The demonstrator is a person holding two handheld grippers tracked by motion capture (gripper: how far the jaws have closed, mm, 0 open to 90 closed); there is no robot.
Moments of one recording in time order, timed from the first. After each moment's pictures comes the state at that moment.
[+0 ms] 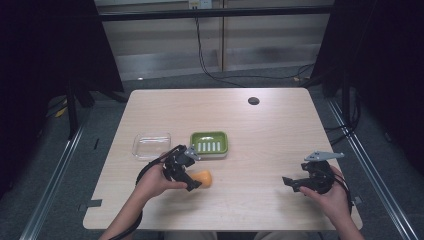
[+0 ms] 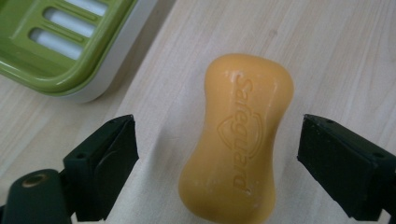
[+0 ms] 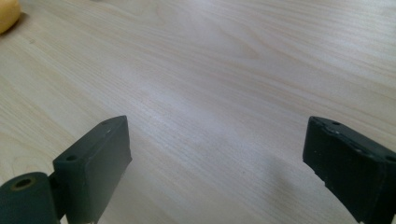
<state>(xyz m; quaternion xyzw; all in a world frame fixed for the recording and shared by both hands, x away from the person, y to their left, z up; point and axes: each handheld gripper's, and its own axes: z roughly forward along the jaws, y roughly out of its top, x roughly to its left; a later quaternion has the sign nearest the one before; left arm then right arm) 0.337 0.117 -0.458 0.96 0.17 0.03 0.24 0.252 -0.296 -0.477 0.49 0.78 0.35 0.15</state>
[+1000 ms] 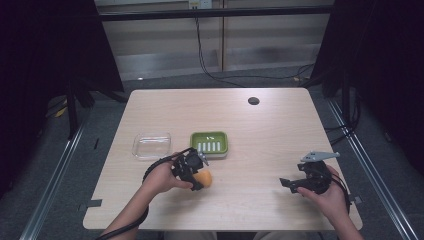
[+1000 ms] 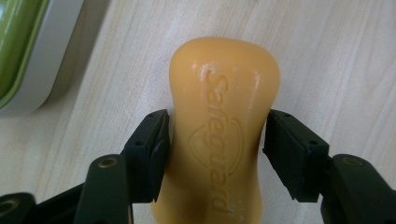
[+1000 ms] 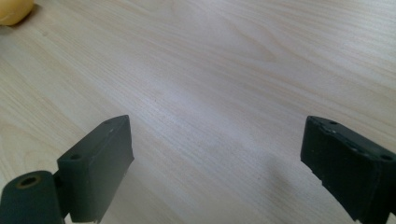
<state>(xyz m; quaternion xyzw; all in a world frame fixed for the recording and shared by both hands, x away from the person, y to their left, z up) 0.341 0.093 -0.468 0.98 0.13 -0.02 0.15 0.253 -0.288 -0.477 0.48 0.80 0.34 0.14</state>
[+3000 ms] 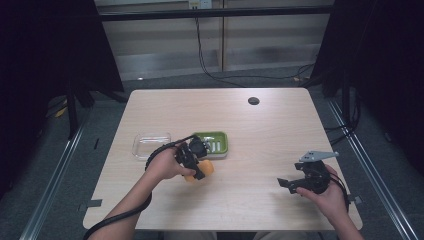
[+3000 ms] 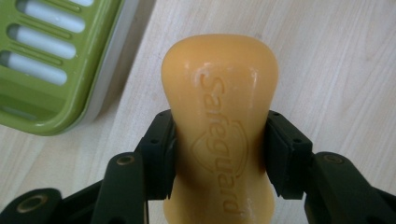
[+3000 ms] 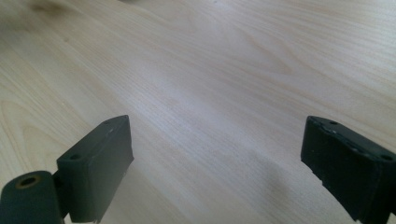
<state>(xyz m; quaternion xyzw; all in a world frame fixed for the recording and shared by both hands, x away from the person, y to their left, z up) 0.362 0.079 -0.434 0.98 0.14 -0.03 0.13 0.252 -0.283 -0.472 0.46 0.80 0.36 0.13</state>
